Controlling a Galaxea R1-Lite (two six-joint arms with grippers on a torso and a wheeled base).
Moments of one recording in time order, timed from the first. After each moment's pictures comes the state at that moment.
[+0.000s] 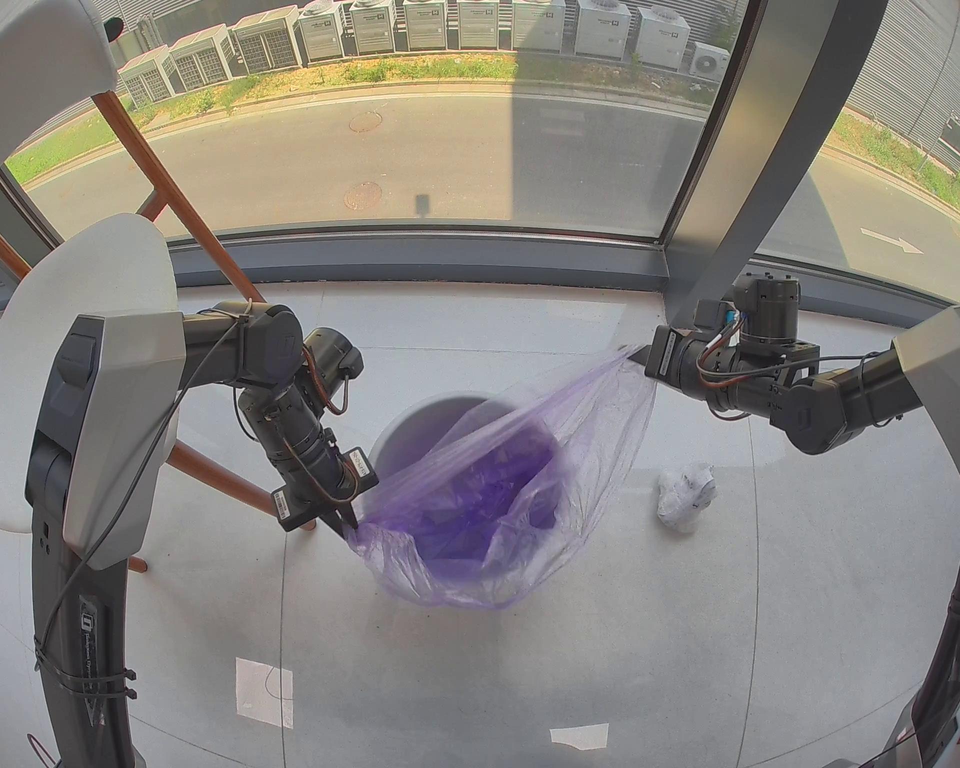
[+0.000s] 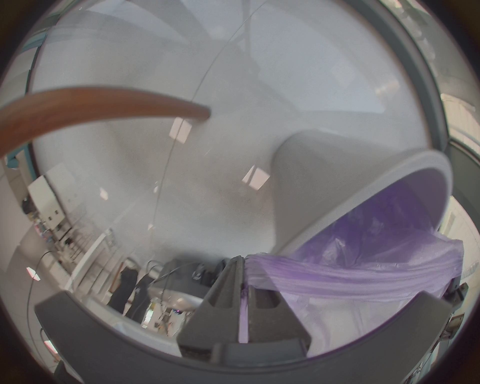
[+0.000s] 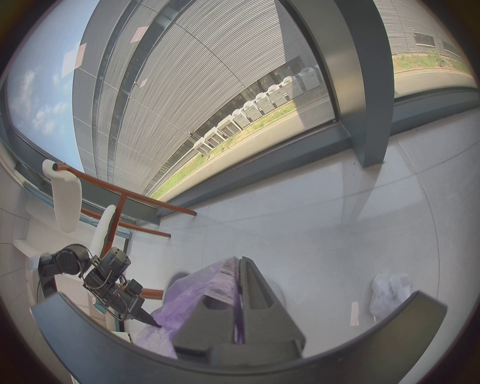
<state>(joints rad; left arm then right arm) -0.30 2.36 -2.00 1.05 -0.18 -0.82 0.30 2.11 -1.31 -0.54 0.31 0.48</state>
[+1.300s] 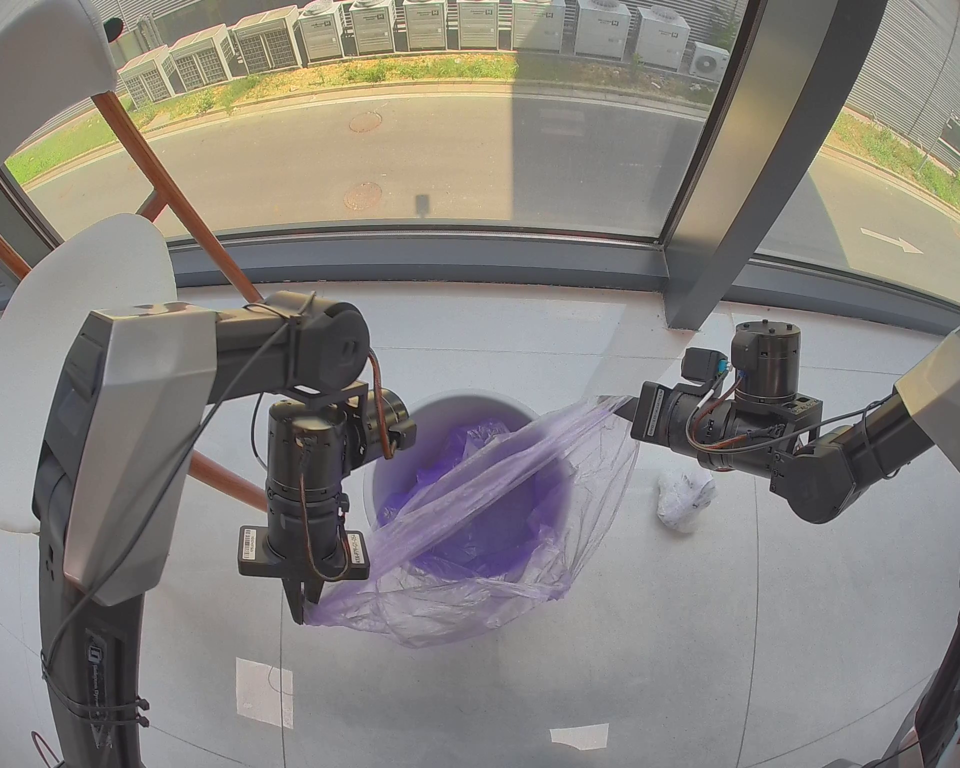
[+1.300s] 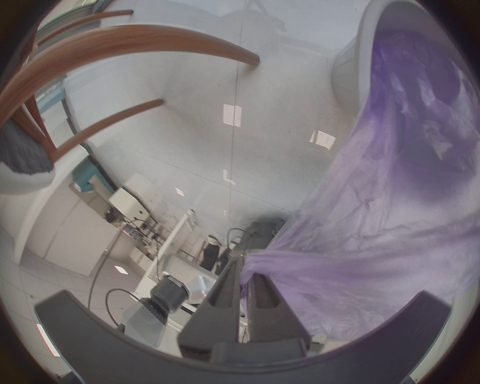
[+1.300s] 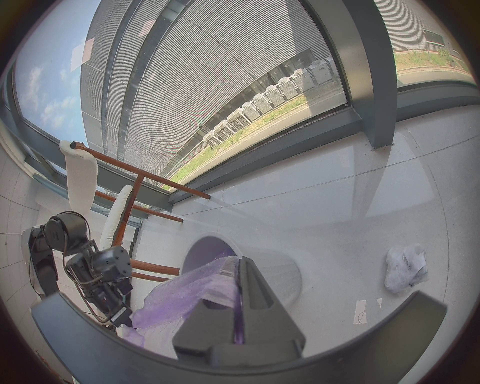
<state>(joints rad) -0.48 2.33 -2.00 1.55 0.05 -0.80 0.40 2.04 -1.02 -0.75 0.30 0.47</state>
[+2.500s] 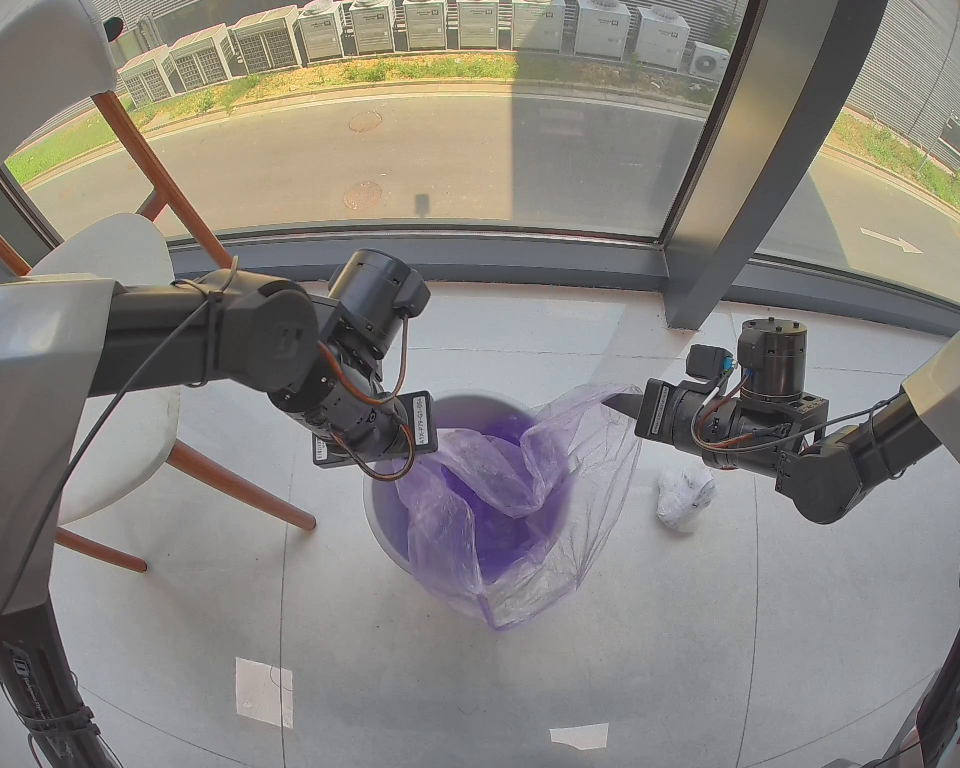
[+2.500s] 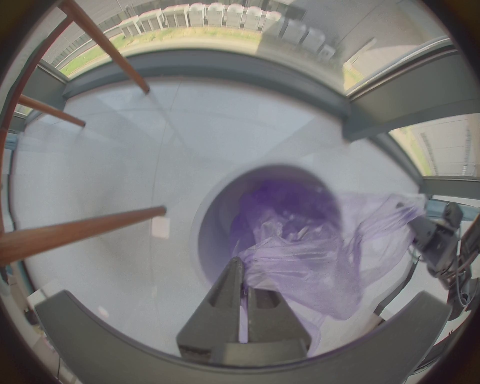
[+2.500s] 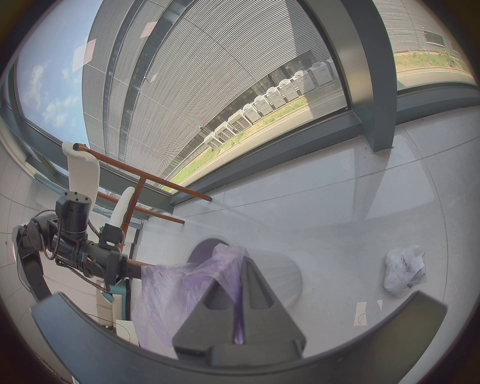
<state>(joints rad) -0.52 2.09 -1.73 0.58 0.14 -0.53 0.39 2.02 -1.00 -0.75 0.30 0.47</state>
